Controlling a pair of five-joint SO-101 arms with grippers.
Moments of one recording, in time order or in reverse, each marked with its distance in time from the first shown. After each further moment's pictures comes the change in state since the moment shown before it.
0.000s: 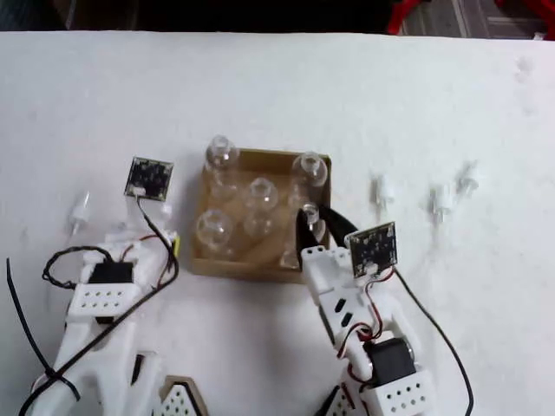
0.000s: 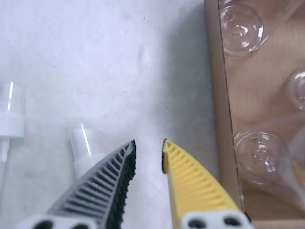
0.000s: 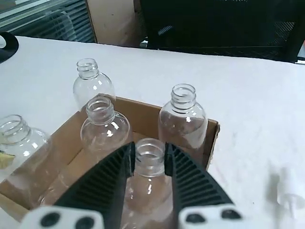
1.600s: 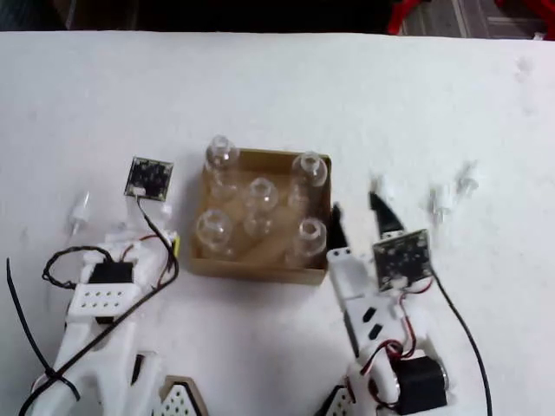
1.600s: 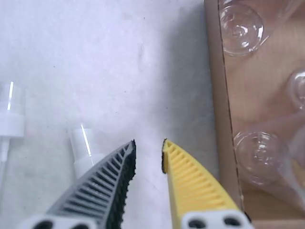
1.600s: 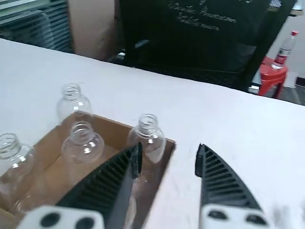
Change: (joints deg) left arm 0.0 0.0 0.0 0.0 0.0; right arm 9.1 0.0 -20.3 18.9 7.2
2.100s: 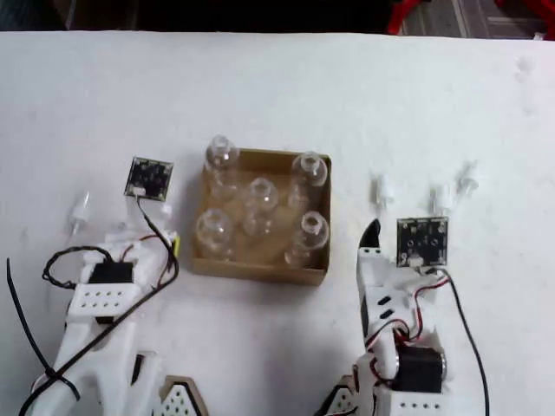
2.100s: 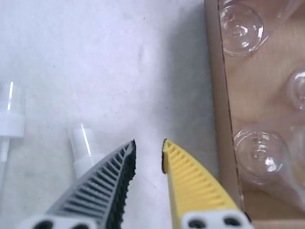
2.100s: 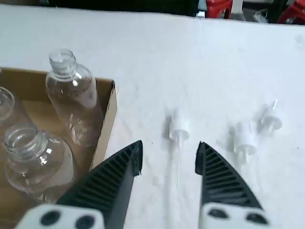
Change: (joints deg) left arm 0.0 0.0 0.0 0.0 0.0; right arm 13.0 0.3 9.9 2.8 0.0
